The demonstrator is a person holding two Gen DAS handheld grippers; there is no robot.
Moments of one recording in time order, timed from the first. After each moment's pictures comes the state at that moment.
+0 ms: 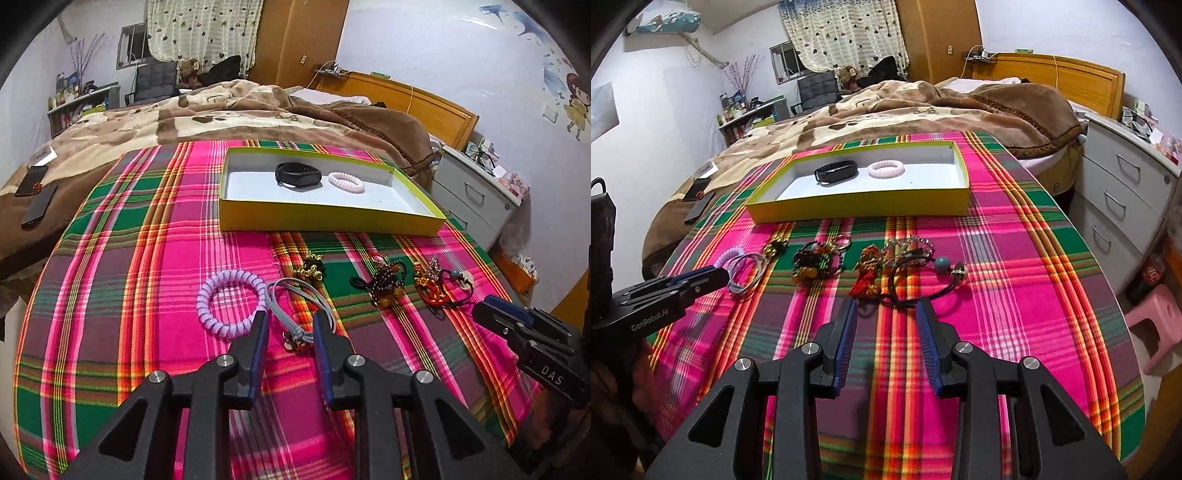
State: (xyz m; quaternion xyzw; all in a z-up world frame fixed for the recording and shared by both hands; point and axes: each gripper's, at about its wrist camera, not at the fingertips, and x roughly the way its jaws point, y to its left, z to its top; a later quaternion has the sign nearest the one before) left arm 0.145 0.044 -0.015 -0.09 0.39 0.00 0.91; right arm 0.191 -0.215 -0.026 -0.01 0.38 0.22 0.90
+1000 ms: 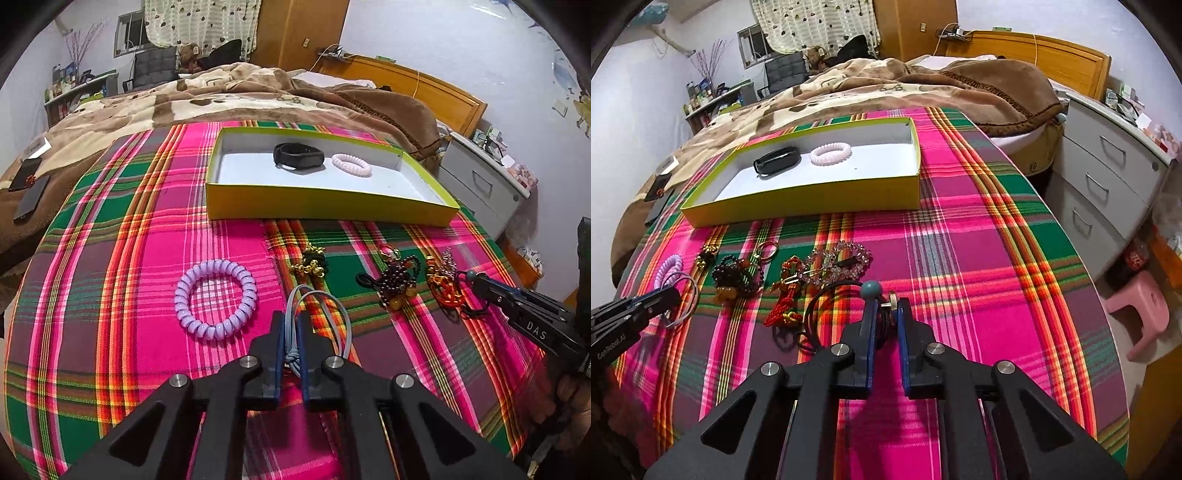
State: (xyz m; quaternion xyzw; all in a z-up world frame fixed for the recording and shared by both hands) left arm 0.164 0.039 -0.026 -0.09 0.42 0.00 0.90; right arm 0.235 -0.232 -0.043 -0.01 0.43 0.16 0.89
